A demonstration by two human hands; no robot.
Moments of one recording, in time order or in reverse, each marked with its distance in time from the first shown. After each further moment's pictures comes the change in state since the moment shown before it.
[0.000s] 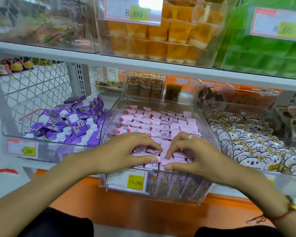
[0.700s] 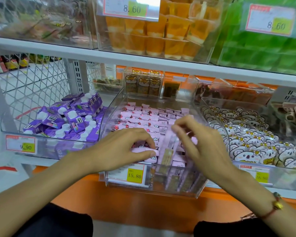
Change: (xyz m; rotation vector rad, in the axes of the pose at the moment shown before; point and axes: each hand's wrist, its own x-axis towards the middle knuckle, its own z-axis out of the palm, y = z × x) left_hand -0.007 -0.001 0.007 0.058 0.119 -0.022; right_hand -0.005 -0.019 0.012 -0.155 0.573 -0.129
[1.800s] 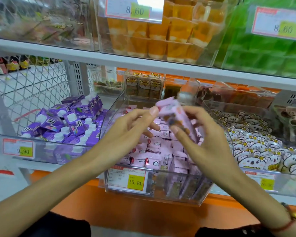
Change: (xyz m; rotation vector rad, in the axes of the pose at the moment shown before) left_hand 0.006 0.034 -0.013 -0.719 0.289 -0.202; right_hand 0.012 -0.008 -0.001 0.277 0.073 0.156
